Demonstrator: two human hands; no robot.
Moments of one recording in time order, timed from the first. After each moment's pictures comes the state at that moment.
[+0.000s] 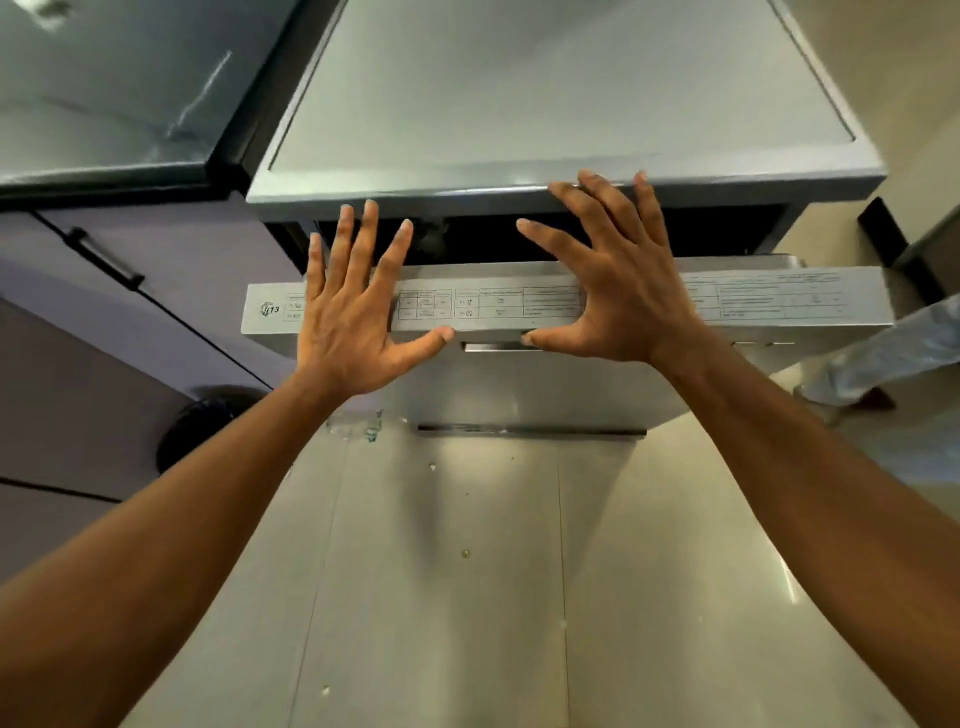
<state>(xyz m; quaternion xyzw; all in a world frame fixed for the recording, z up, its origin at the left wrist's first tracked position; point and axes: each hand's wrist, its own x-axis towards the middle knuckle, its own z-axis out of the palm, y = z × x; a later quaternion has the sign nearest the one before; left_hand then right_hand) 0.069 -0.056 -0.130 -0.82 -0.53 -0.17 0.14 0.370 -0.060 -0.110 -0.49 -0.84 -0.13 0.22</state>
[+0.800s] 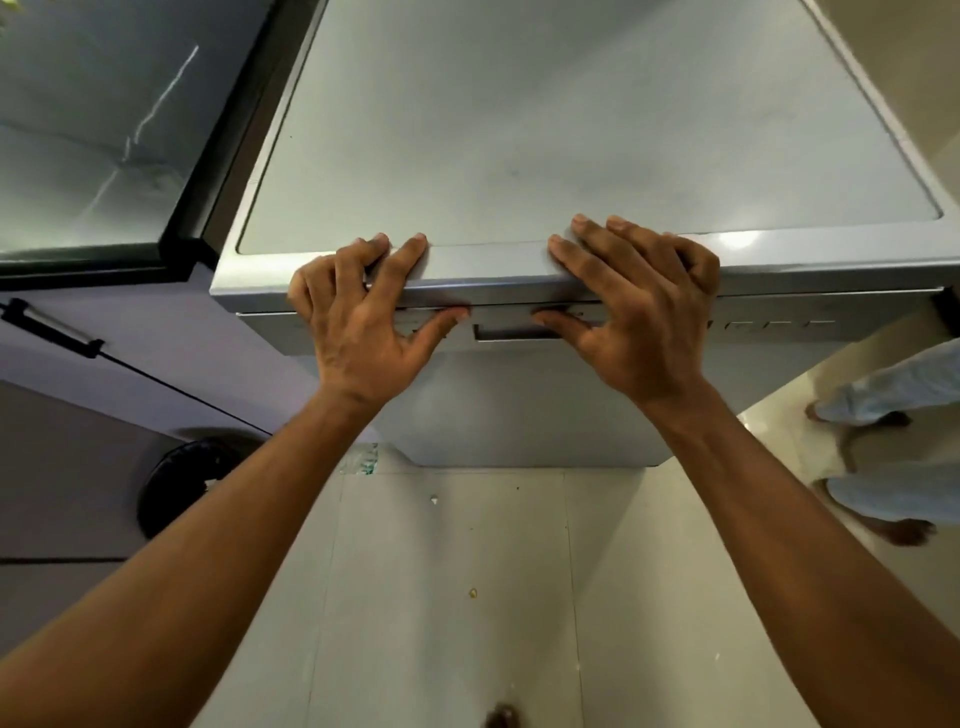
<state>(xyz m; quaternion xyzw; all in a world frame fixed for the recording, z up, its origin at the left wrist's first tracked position) 0.090 0.049 -0.136 -0.75 -0.54 -0.33 0.17 0.360 0.020 -0.135 -0.53 -0.72 -0.22 0.39</state>
